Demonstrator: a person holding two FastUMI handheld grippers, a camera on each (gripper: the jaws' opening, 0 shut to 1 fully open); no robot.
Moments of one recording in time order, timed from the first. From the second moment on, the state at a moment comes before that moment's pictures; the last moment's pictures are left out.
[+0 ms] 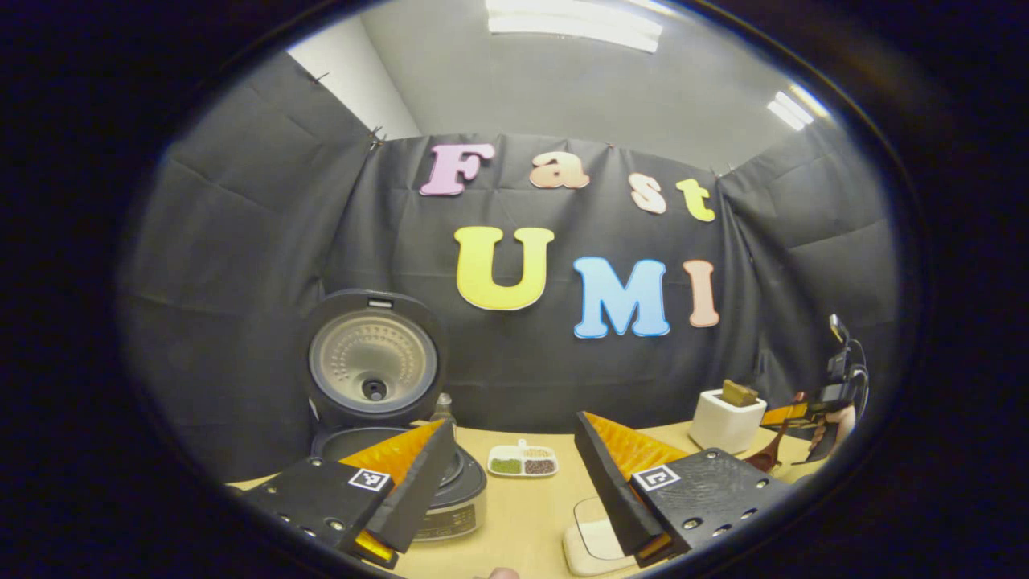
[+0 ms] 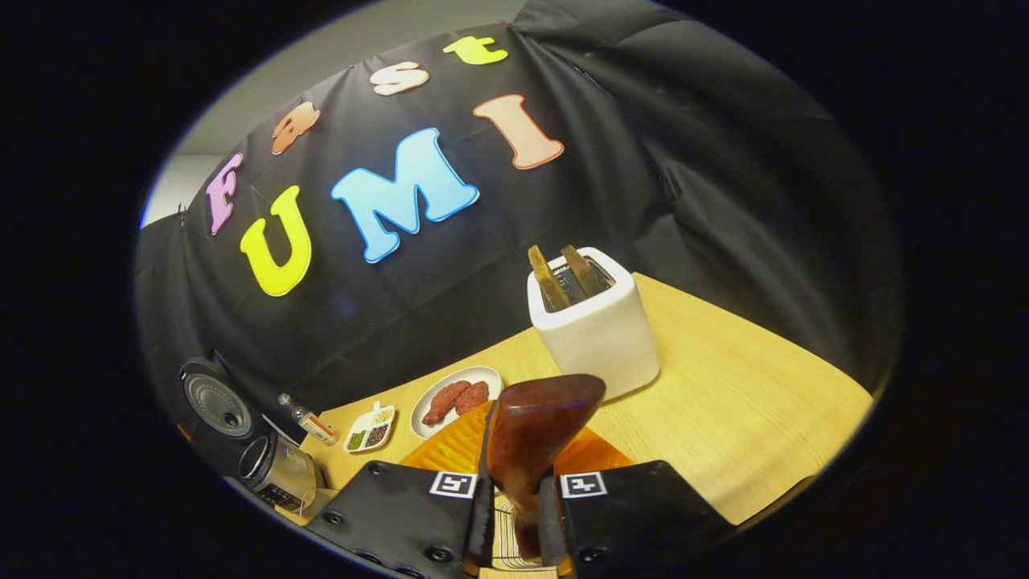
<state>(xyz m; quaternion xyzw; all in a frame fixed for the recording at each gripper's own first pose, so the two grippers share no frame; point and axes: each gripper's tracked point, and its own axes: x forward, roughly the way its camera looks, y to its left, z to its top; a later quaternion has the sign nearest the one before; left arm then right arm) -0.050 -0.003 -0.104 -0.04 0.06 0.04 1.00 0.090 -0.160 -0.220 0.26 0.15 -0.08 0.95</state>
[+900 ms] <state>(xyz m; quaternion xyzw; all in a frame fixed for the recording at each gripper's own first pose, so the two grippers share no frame) 0.033 0.158 0.000 0.04 -0.01 0.15 0.99 0.014 -0.186 -0.150 0.17 0.04 -0.15 0.97</state>
